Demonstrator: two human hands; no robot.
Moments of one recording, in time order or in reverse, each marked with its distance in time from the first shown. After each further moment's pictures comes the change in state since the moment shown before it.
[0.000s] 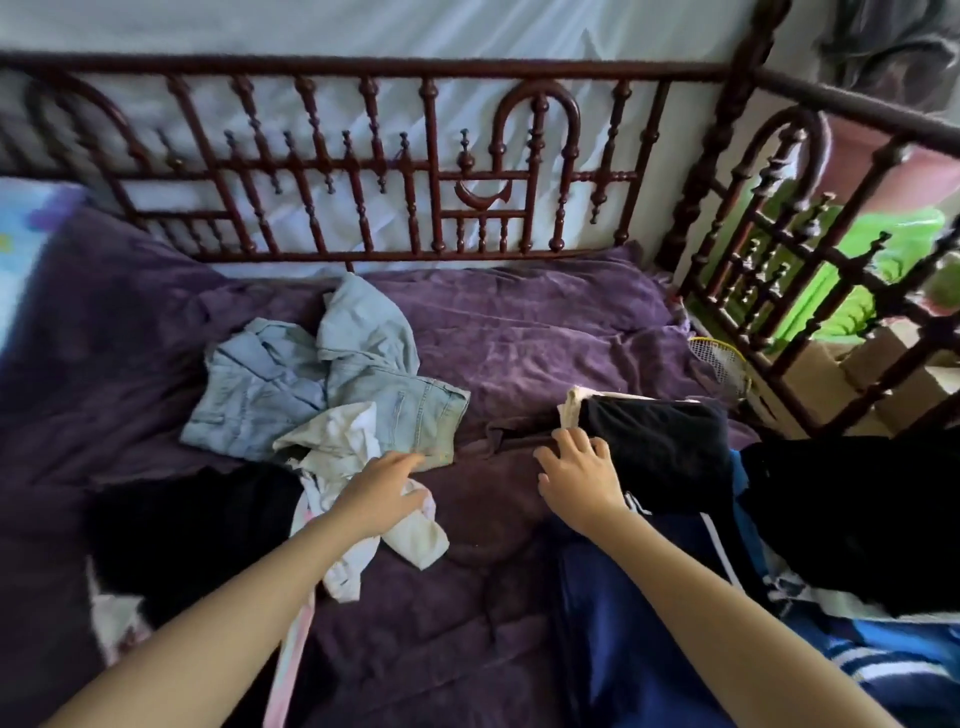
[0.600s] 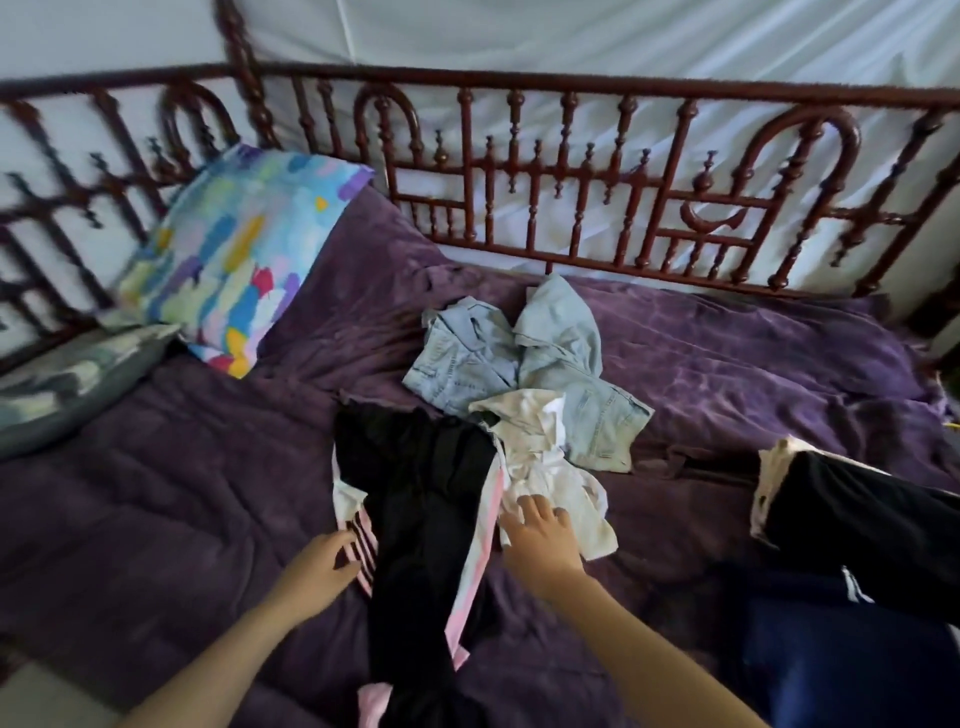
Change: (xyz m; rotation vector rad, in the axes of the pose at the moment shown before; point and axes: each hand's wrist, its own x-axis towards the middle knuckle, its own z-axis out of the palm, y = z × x) left_hand -0.242 -0.254 0.029 -0.279 0.138 -0.562; right_hand -0.016 -0.277 -0.002 0.181 -0.258 -0.348
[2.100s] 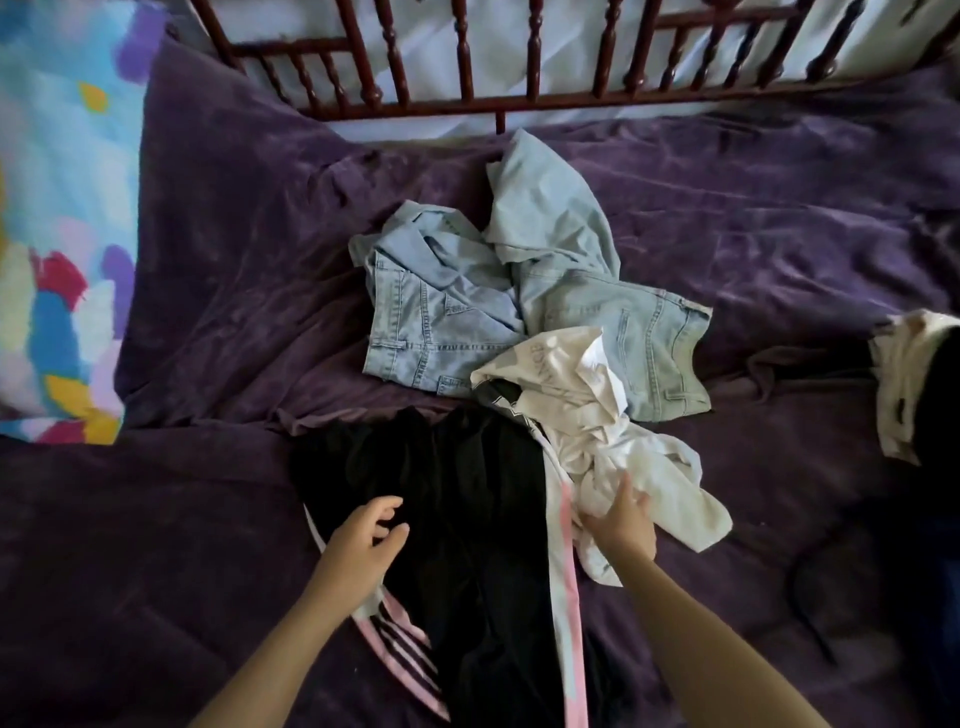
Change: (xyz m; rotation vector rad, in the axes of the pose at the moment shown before) left_hand 0.210 0.020 -0.045 -0.168 -0.204 0.063; right_hand 0.148 0.019 0.159 0.865 -0.254 1.188
